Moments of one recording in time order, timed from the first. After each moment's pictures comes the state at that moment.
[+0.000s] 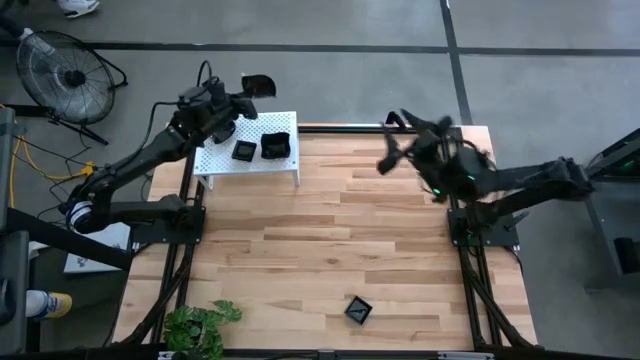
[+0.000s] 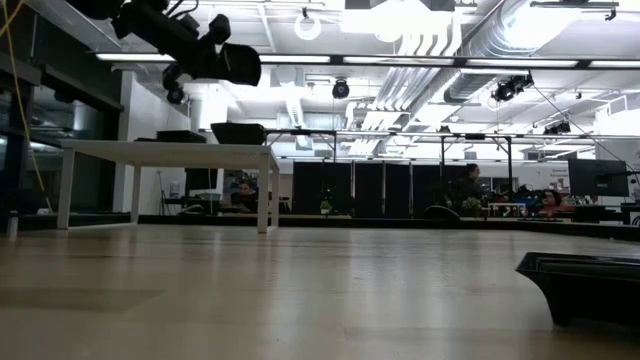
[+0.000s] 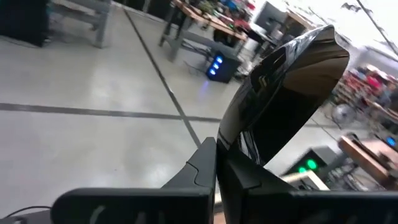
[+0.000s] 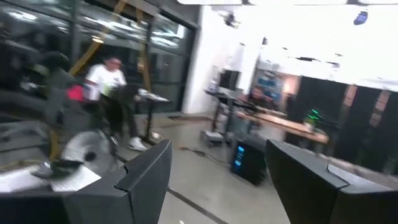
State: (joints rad) left arm 0.81 1.01 0.86 0.05 -0.15 -0.49; right arm 0.08 1.06 0.90 0.52 1.01 -0.45
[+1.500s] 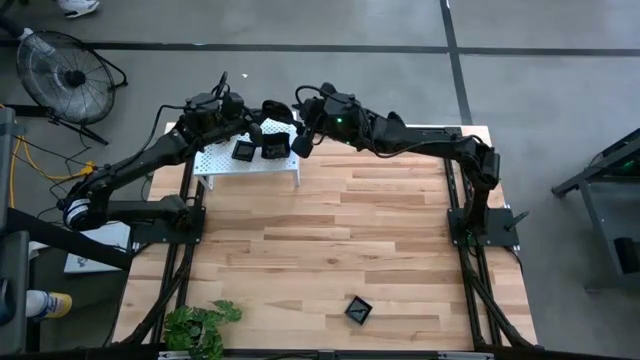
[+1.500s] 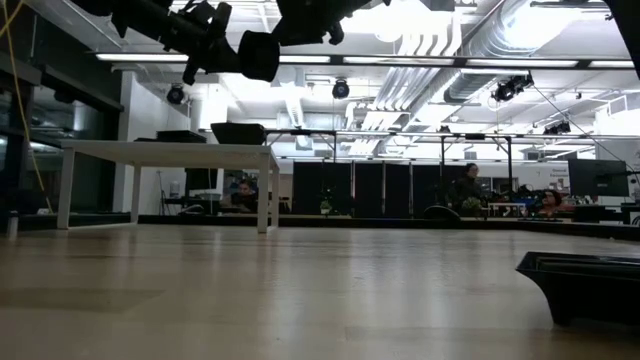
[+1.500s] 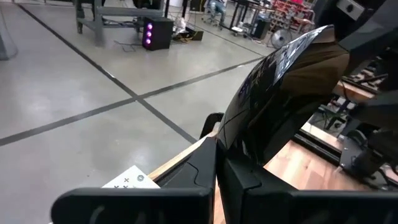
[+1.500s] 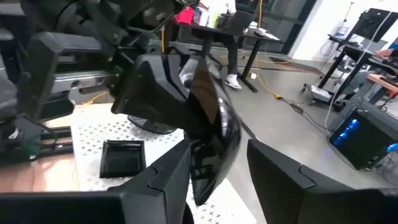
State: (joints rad) left arm 0.72 1.01 0.86 0.00 0.10 -0.21; right arm -0.28 1.87 1.79 -0.12 0.25 -0.19
